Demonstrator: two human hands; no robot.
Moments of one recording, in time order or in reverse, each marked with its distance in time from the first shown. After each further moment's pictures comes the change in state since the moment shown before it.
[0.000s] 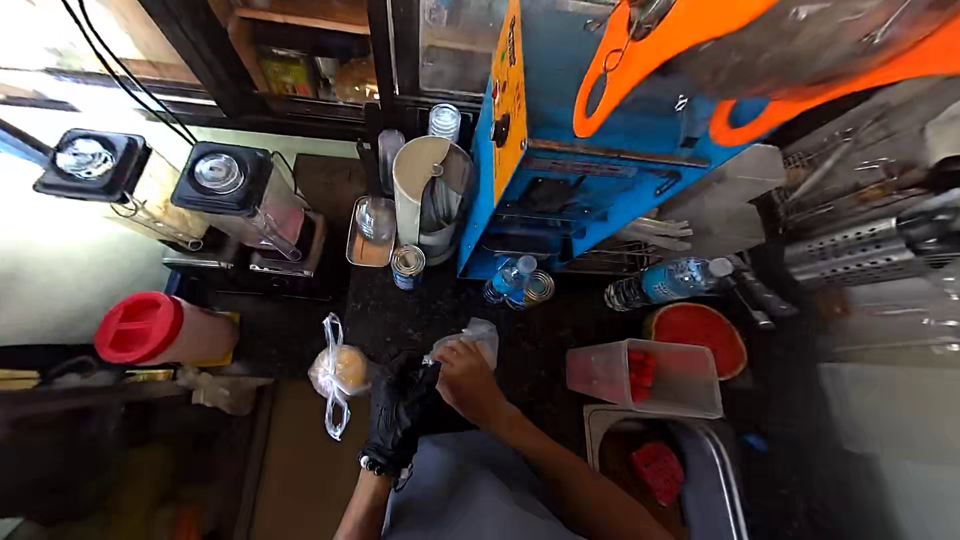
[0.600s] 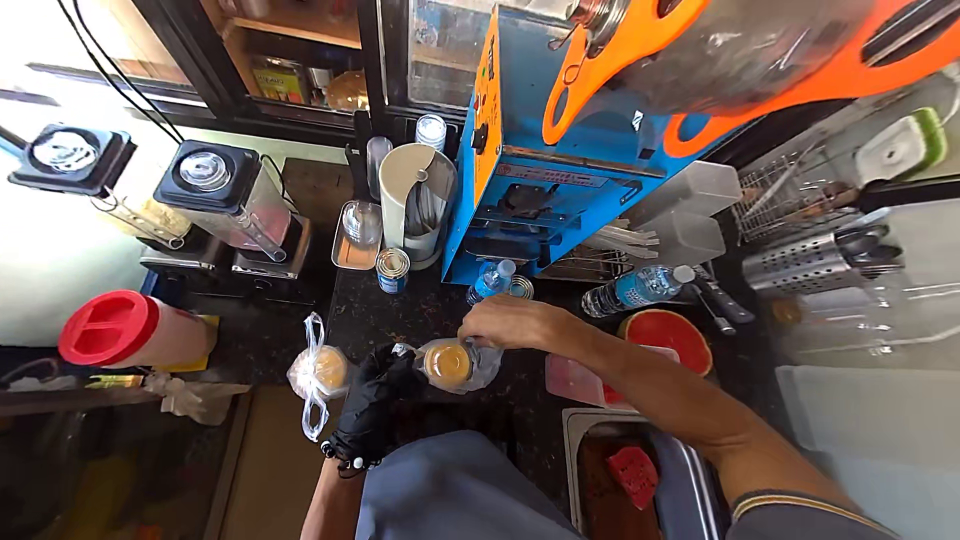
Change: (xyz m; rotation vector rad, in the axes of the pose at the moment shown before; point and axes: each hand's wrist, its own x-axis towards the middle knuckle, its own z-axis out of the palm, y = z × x) left_hand 0.005 0.021 -0.003 -0.556 -0.088 -0.355; right_hand 0.087 0.060 -0.138 -0.198 -0.934 -0.232
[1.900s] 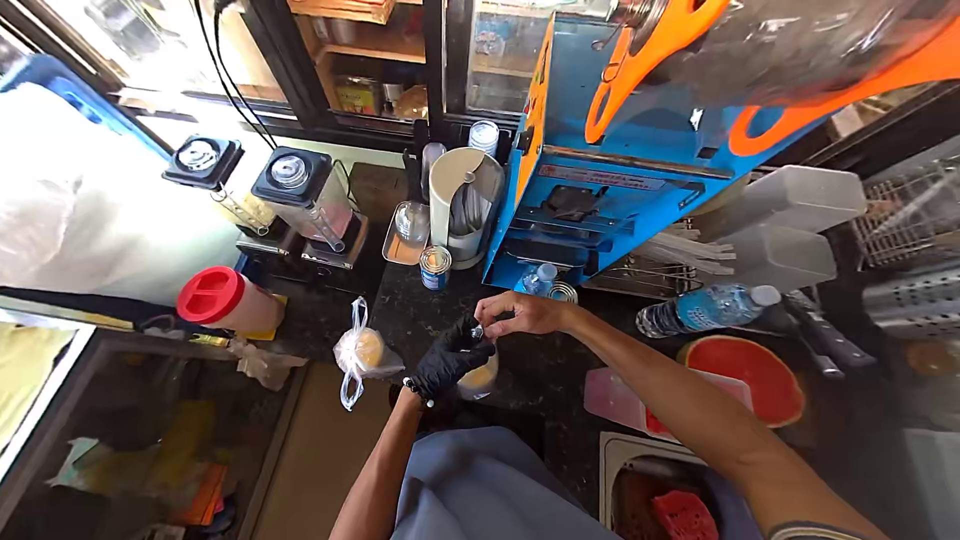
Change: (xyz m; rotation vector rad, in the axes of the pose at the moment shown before) left_hand 0.049 -0.036 0.027 0.162 -0.377 0.205; right_hand 0.032 0.050 0.038 0.772 0.326 -0.546
